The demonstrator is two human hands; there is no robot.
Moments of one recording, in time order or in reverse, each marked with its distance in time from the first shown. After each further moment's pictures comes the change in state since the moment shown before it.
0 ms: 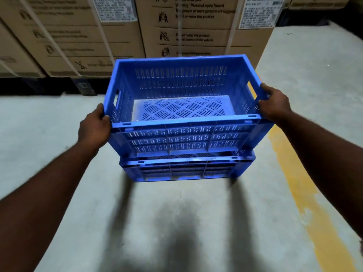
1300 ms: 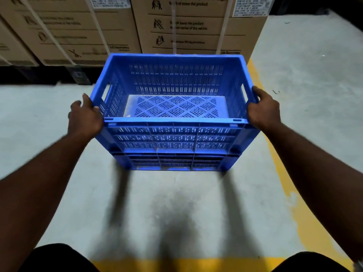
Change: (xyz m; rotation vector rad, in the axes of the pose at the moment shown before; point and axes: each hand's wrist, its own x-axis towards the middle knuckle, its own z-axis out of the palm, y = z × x) left_hand -0.010 -0.009 -0.006 0.234 0.027 -0.058; right_hand -0.064 0.013 -0.003 0.109 0.046 0.048
